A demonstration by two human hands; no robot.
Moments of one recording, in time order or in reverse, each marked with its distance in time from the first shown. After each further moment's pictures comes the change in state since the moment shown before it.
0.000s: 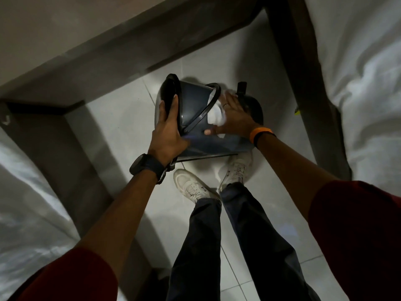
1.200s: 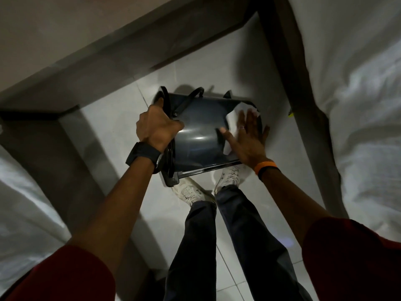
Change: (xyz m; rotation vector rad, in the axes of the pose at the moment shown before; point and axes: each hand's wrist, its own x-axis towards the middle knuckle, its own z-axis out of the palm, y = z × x) left_hand 0.027 0.037 -0.021 -0.005 0.161 -0.239; right_hand -0.061 0.038 0.025 -0.001 0.225 0.266
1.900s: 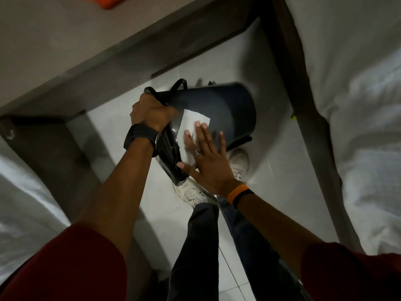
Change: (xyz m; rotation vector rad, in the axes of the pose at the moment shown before) left_hand 0.022 0.022 -0.032 -0.068 -0.017 -0.193; right_hand -0.052 -0.081 0.038 -0.167 0.156 -0.524
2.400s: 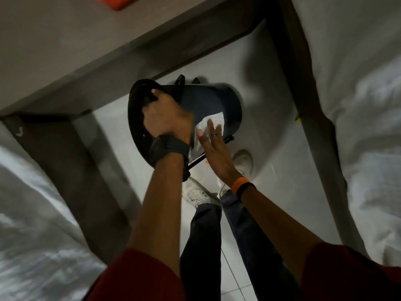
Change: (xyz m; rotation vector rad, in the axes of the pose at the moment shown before) left_hand -0.033 0.018 0.017 0.232 0.270 0.024; right_hand 0.023 -0.010 -0.029 0.981 -0.147 0.556
